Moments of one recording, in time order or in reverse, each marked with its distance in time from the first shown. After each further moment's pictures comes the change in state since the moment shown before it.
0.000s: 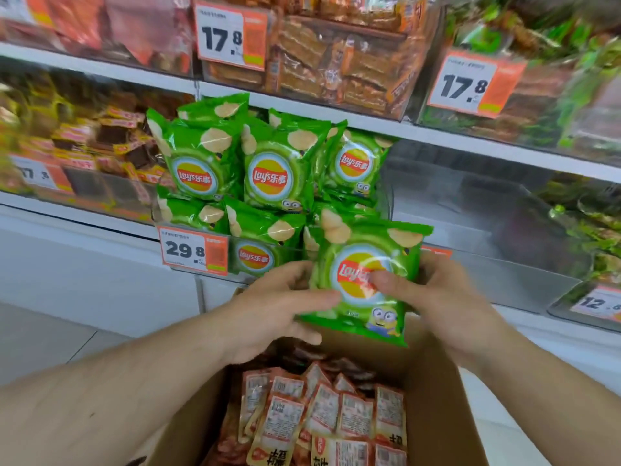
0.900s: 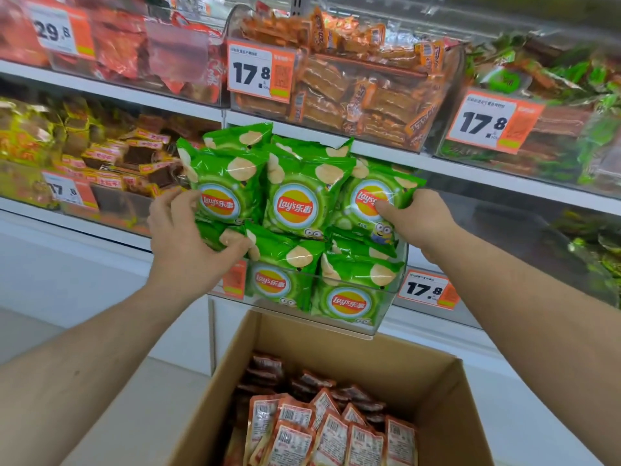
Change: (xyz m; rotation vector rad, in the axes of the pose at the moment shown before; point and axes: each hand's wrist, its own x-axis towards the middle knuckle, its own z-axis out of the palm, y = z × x) left_hand 0.028 0.008 -0.134 0.925 1.047 0.616; right_hand 0.144 -0.050 0.003 -0.619 0.326 -0.034
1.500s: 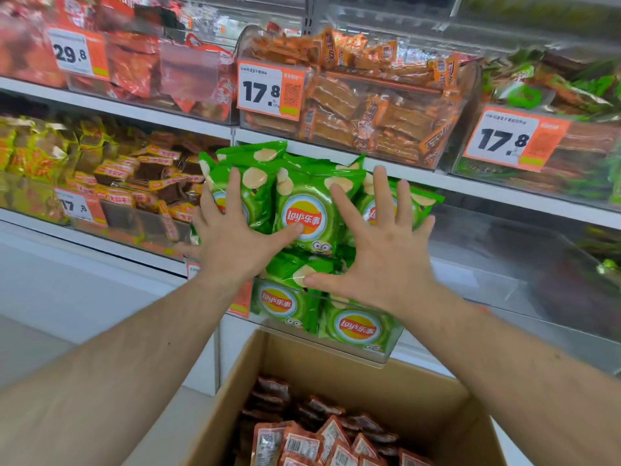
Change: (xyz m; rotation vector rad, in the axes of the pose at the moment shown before) left_hand 0.039 0.037 0.041 0.102 -0.189 -0.333; right_hand -0.049 -0.019 0.044 -0.729 0.071 -0.570
